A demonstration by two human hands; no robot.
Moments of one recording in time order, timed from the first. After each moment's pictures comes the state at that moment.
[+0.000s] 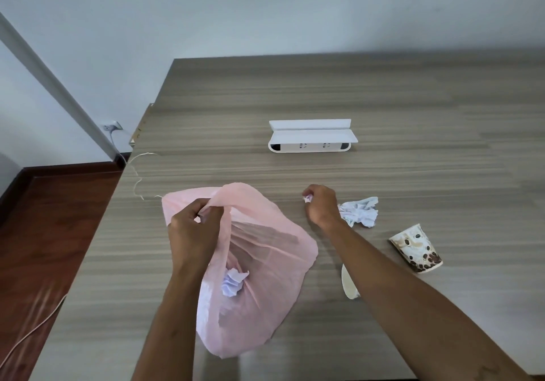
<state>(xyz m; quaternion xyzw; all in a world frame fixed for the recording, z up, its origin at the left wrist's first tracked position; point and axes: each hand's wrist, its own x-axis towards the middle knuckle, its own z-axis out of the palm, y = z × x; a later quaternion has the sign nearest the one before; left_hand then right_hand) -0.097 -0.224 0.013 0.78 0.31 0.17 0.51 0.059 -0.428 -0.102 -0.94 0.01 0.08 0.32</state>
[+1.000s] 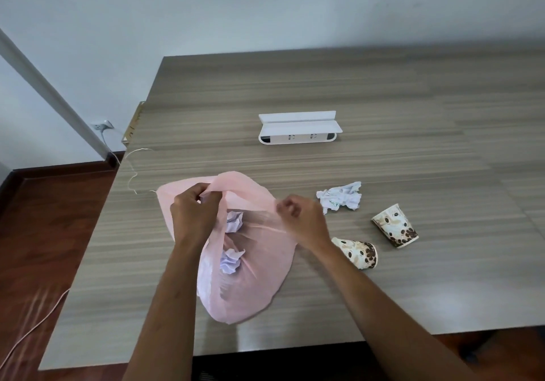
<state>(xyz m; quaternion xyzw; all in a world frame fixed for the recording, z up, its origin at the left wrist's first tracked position) -0.097 -0.223 0.015 0.80 0.28 0.14 0.51 -0.058 -0.422 -0.049 -0.86 -0.05 -0.03 0.51</state>
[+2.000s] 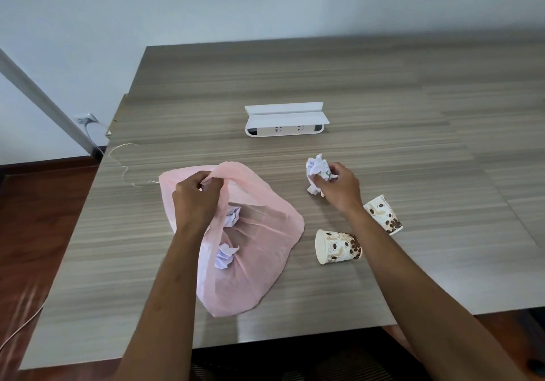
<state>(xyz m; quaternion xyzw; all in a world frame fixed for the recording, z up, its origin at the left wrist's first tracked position) -0.077 -0.250 0.007 0.80 0.26 0.13 0.52 0.005 -0.517 -0.046 -0.86 0.09 0.01 0.51</state>
